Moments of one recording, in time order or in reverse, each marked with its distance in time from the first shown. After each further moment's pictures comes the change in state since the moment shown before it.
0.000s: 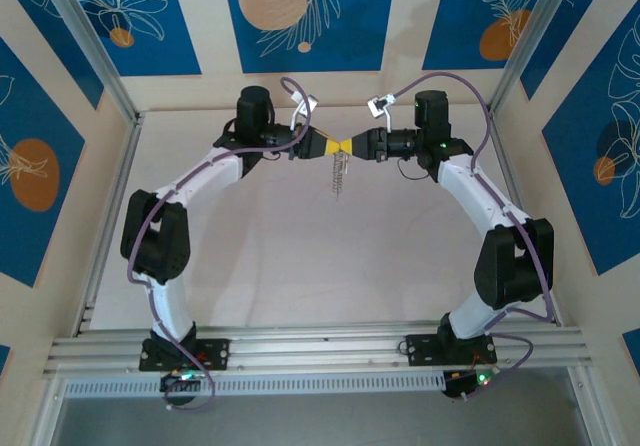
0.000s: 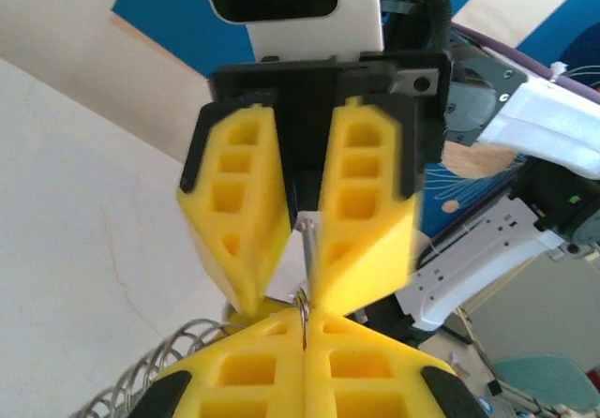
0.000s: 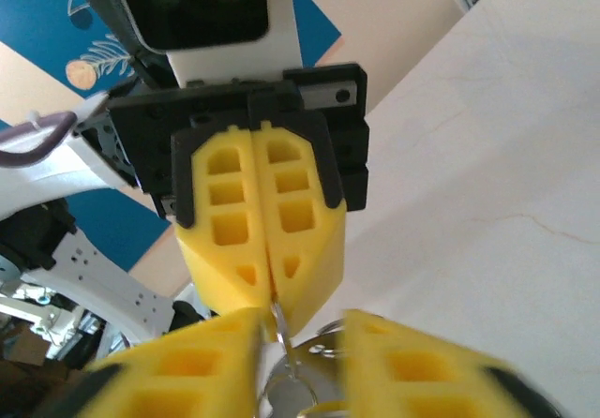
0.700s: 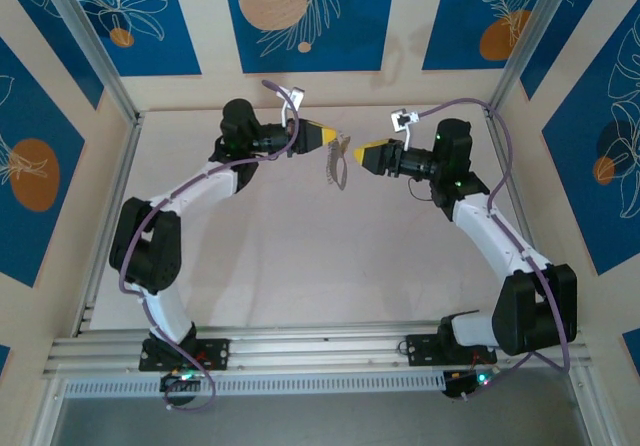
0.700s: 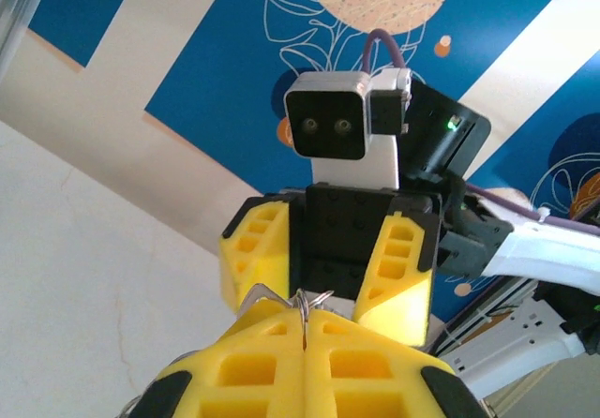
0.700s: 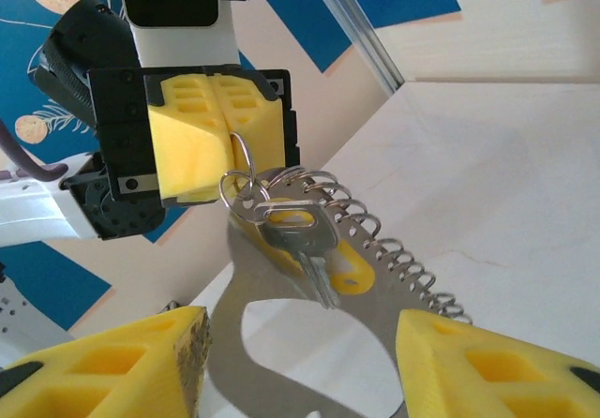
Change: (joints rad) left arm 0.000 -0.087 -0.182 0.502 -0.159 -0.366; right arm -0.011 -0.271 -0.341 0.342 0.207 0.154
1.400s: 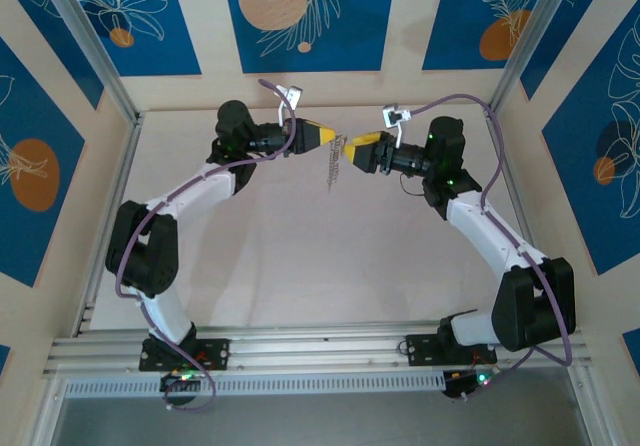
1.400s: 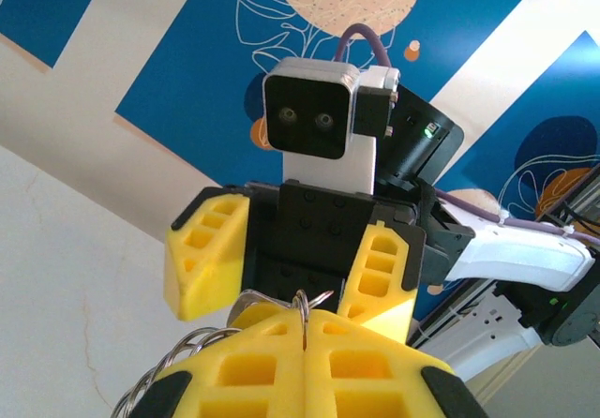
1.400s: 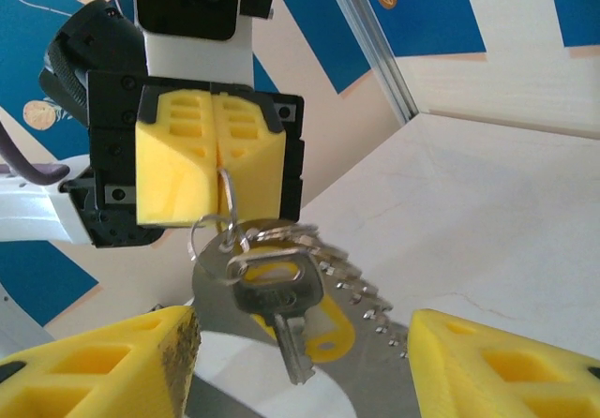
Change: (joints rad) left arm 0.000 -0.028 -0.014 0.055 0.033 -0.074; right arm 0.043 0.034 0.025 0.093 0.024 -0.034
